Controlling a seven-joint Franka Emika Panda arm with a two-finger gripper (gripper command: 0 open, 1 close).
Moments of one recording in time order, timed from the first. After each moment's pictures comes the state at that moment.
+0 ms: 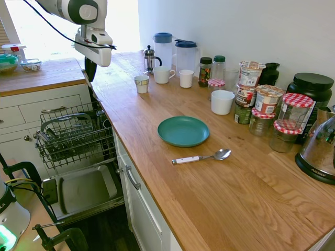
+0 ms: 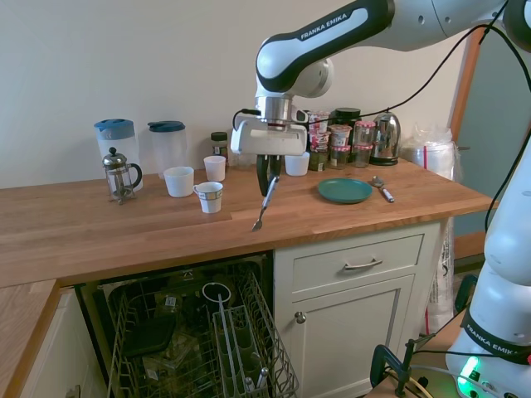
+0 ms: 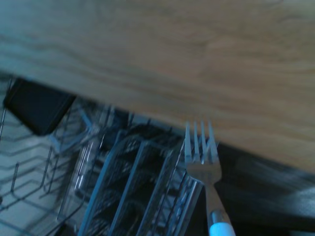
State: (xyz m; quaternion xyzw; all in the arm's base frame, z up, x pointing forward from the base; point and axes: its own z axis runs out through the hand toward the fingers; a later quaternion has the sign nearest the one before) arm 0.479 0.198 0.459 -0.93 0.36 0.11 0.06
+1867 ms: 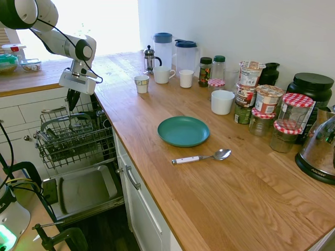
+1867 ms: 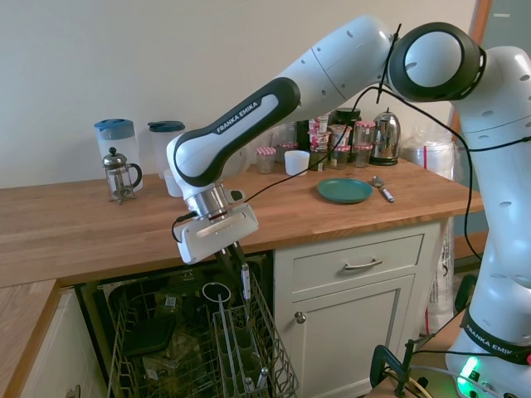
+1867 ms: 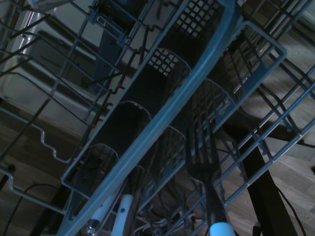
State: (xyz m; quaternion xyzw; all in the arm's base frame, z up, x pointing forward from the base) arm 0.479 0.347 0.281 -0.93 0.26 0.23 -0.12
